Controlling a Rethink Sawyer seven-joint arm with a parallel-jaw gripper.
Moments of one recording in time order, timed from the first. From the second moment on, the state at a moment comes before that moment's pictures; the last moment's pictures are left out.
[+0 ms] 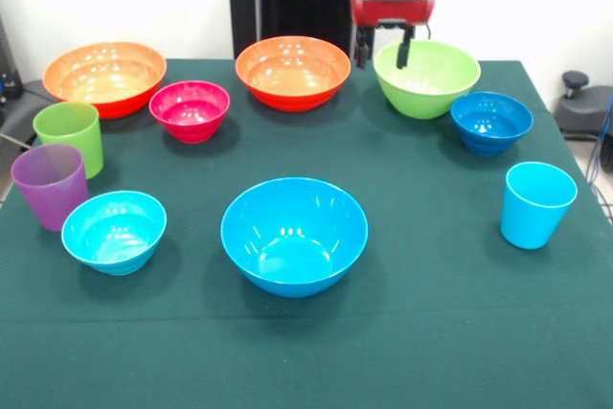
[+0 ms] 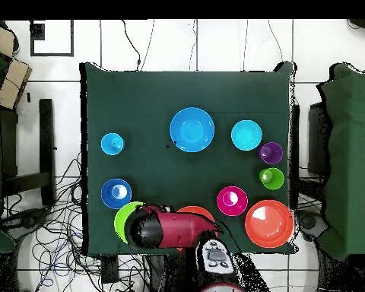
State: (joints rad) arm -0.17 -0.70 0.03 2.15 -0.11 0.15 1.70
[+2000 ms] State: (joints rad) arm -0.05 -0.49 -0.03 2.26 -0.22 -0.21 1.80
